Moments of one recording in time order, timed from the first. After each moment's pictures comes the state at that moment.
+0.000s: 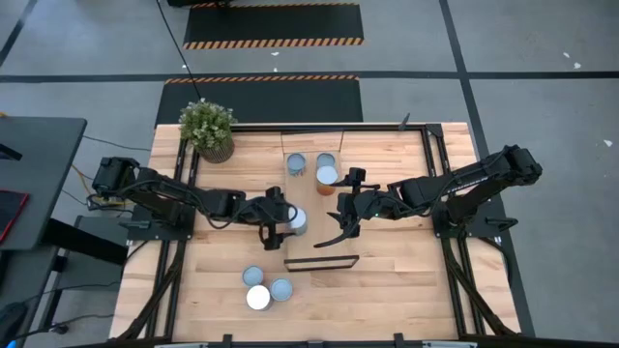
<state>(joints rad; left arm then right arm) -0.13 1.46 0.74 0.04 -0.19 -0.02 0.22 1.40 1.06 -0.33 0.53 -0.10</state>
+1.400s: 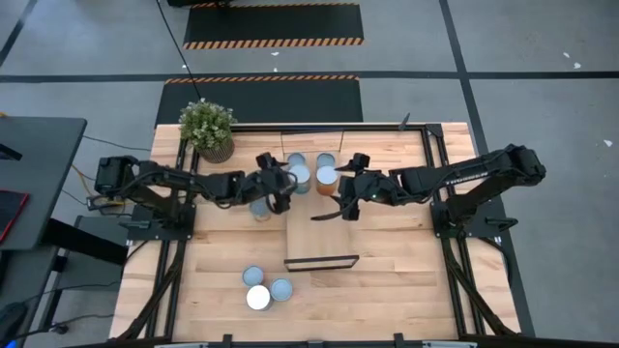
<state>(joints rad) 0.08 1.47 0.74 0.14 -0.52 0.18 0.09 1.36 1.00 -0.29 0.51 -0.13</state>
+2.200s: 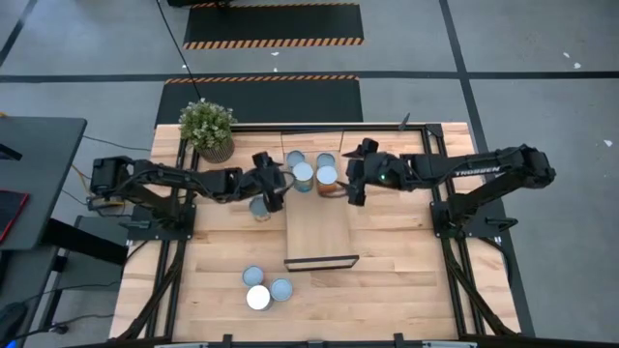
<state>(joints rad) 0.11 1.42 0.74 -0.01 -0.46 0.21 -0.03 1.27 1.00 -0.35 0.43 -0.16</state>
